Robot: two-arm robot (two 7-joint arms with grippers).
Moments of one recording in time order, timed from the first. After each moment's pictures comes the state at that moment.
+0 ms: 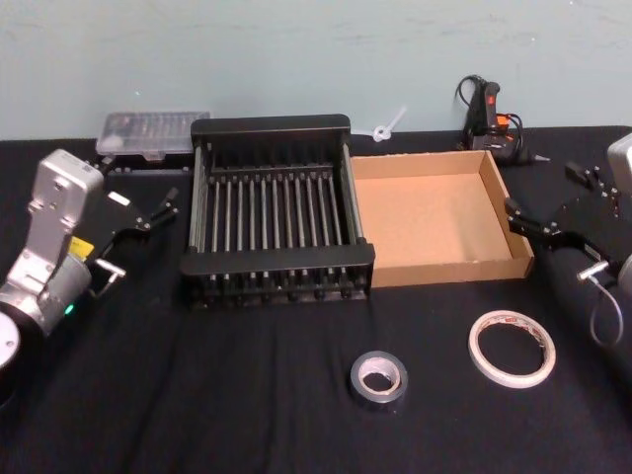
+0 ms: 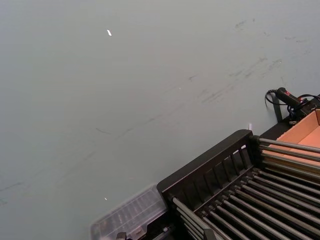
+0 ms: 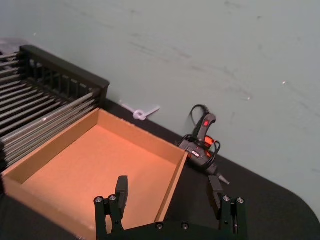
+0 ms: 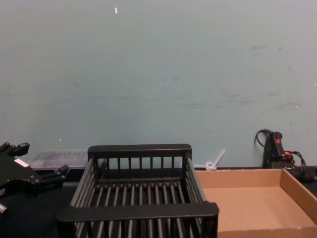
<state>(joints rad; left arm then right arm) -0.20 0.60 0.45 -1.41 -0.25 -0.12 0.03 0.10 0.67 -0.33 -1.64 0.32 0.11 0.09</state>
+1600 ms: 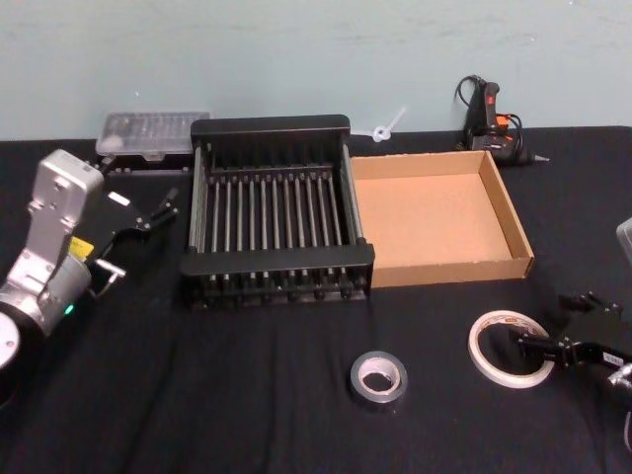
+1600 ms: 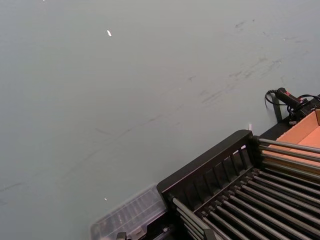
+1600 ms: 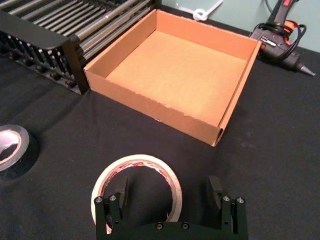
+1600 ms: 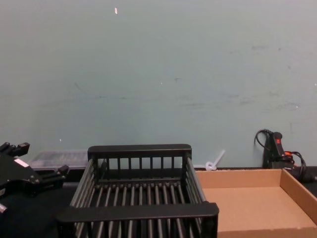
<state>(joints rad) -0.20 0.60 0.45 -1.41 -0.25 -0.12 0.03 -0.14 0.74 -0.18 -1.78 0.46 0.42 0.32</state>
